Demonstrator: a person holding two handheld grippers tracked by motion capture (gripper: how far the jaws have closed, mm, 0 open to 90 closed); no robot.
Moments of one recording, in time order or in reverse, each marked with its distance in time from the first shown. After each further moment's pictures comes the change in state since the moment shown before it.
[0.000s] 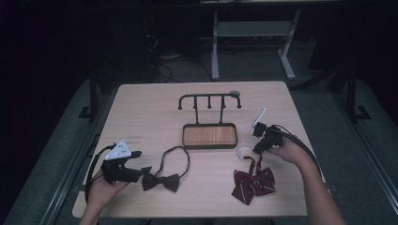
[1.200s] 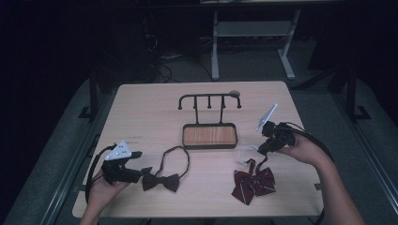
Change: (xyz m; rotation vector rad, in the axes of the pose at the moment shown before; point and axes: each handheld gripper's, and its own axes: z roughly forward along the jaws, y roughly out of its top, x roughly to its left) left arm -0.001 0.000 0.000 0.006 -0.002 0.007; right arm 0.027 -0.012 -0.060 -0.069 0.070 -0.133
